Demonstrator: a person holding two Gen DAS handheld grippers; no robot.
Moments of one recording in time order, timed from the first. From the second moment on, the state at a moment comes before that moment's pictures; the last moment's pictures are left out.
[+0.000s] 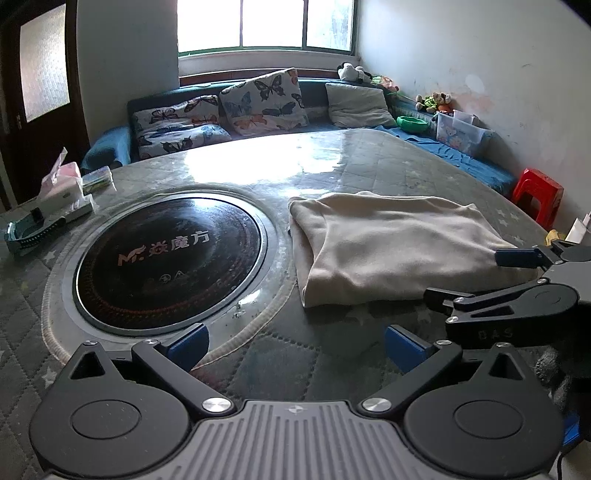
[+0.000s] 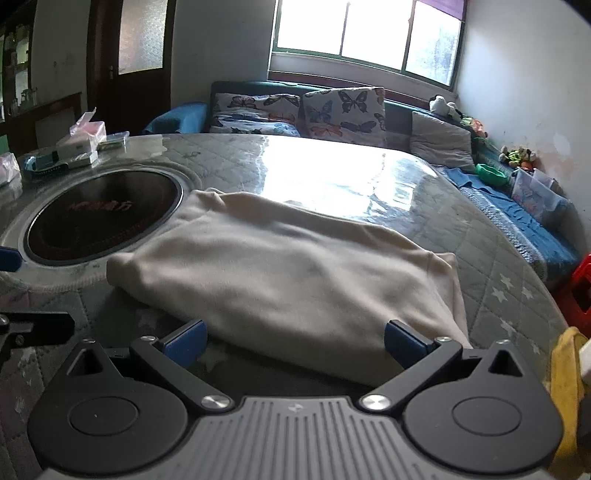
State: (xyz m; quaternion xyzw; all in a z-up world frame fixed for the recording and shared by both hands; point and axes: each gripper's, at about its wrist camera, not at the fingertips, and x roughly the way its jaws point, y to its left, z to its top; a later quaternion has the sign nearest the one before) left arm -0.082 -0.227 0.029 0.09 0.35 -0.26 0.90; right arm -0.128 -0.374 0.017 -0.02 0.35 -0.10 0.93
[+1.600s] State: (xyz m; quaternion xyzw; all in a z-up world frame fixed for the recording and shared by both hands) left arm -0.119 -0.211 0.026 0.08 0.32 -0.28 0.90; right arm -0.182 -0.345 0.008 0.02 0.35 -0.15 0.93
